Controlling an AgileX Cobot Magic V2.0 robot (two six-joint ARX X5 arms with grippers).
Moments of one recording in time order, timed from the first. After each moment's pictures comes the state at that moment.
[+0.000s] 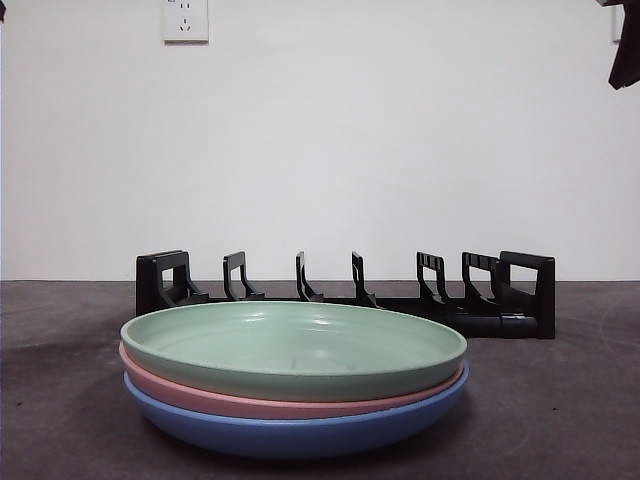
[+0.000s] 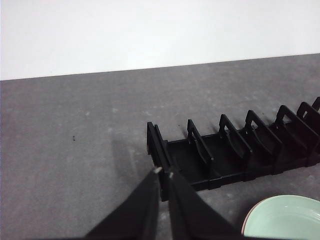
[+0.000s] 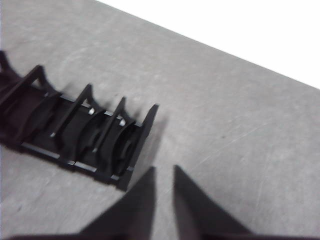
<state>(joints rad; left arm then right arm) -0.37 0.60 0.71 -0.38 -0.11 -0.07 0.18 0.96 0.88 -0.40 0.02 -0.21</state>
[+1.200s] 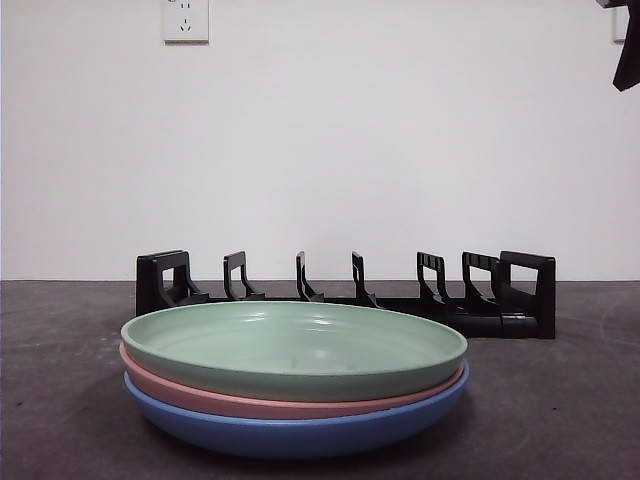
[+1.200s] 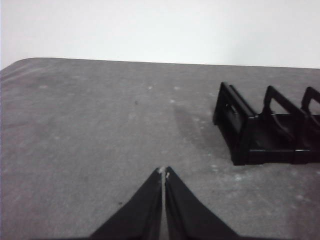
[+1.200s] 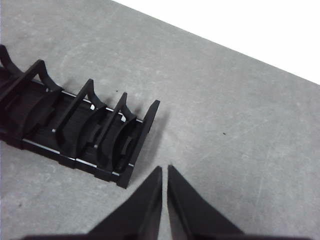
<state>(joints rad) 0.02 0.01 0.03 -0.13 0.07 -0.04 0.18 0.96 0.88 -0.40 0.03 -0.21</state>
